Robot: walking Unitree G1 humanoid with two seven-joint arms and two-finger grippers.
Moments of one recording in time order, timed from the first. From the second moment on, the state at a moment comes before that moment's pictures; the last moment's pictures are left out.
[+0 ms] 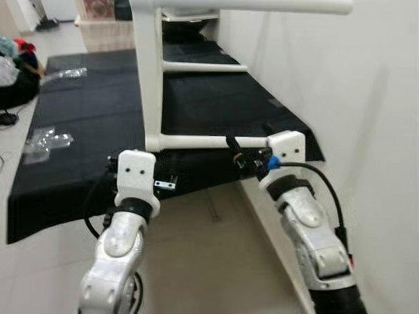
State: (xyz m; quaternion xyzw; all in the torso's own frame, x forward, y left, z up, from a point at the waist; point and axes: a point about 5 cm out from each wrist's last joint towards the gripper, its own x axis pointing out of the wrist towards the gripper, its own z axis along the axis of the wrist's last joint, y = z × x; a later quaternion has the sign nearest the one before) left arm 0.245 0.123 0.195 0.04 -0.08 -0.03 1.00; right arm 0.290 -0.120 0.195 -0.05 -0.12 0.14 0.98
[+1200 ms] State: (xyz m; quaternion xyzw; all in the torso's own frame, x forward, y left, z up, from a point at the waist) left arm 0.249 0.118 0.192 0.03 -0.07 -0.04 1.00; right arm 0.295 -0.133 0.199 -0.06 -0.13 0.11 0.98
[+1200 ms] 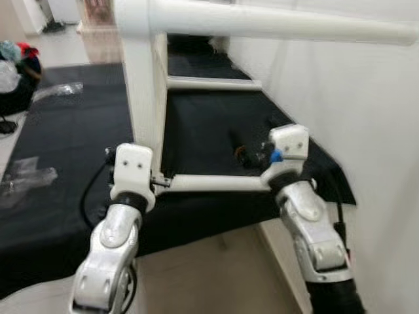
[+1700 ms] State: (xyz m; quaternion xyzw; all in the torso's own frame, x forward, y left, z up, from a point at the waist) left arm 0.249 0.109 0.192 0.00 -0.06 -0.07 1.00; right arm 0.305 -0.188 0.201 -0.22 -0.11 -0.07 0.97
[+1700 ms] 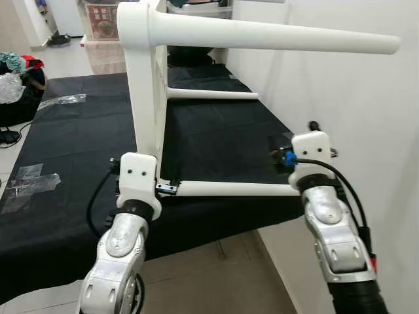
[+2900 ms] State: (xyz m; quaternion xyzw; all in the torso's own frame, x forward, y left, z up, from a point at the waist) left arm 0.308 0.074 0.184 -0.05 -0.05 -0.20 0.98; right arm 0.290 -0.183 0.307 -0.44 -0.38 -0.18 0.79
